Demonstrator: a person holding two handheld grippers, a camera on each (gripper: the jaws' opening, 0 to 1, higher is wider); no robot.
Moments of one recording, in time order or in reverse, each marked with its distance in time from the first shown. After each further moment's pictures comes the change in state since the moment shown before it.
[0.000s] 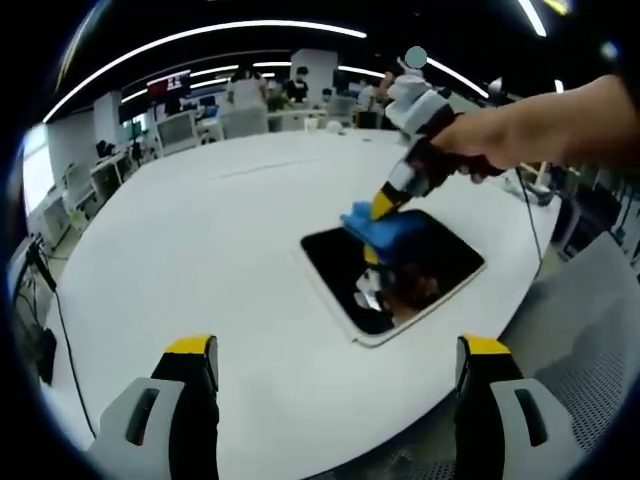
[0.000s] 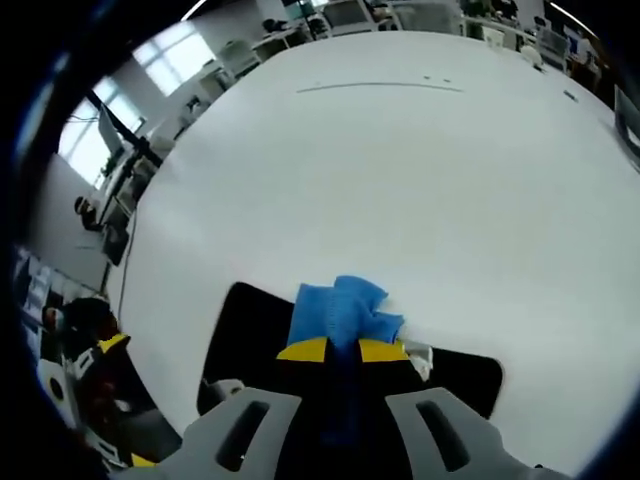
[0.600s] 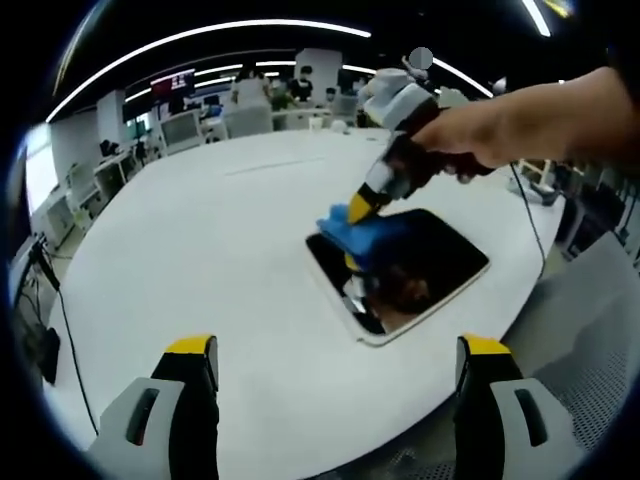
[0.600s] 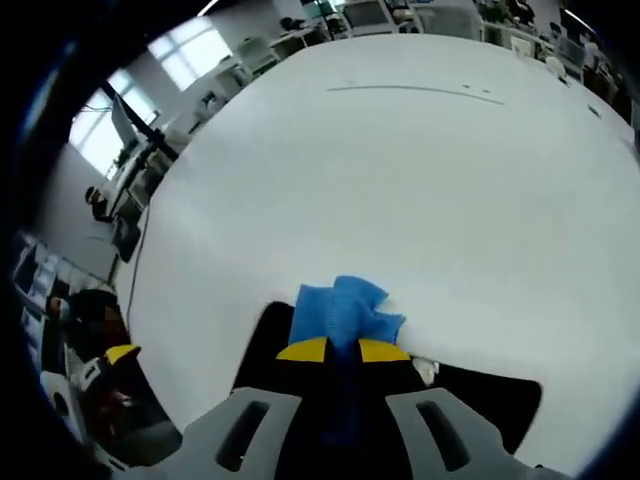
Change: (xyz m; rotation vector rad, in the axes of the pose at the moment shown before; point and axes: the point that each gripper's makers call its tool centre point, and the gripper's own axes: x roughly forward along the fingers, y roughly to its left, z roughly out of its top) left arm -0.001 0.003 0.002 0.031 0.001 0.021; right arm 0.015 0.040 0.013 -0.041 -0.004 0.051
